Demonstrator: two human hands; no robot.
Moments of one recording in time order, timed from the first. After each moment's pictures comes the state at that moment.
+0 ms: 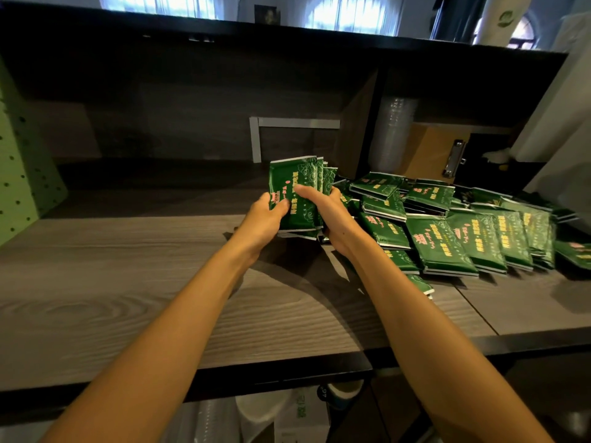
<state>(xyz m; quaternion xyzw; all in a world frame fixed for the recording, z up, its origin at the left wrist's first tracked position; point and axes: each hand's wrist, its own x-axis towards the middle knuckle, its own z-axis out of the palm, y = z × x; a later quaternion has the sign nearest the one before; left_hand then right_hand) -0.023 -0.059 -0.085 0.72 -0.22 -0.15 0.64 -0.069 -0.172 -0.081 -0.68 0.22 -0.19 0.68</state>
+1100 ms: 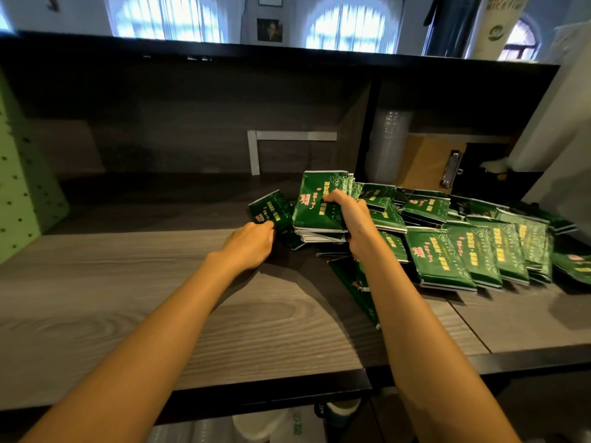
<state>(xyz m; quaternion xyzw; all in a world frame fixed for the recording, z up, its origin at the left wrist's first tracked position) 0.008 -0.059 -0.100 0.92 -0.36 0.03 0.14 -0.078 -0.213 -0.070 -0.62 0.30 -0.21 0.69</state>
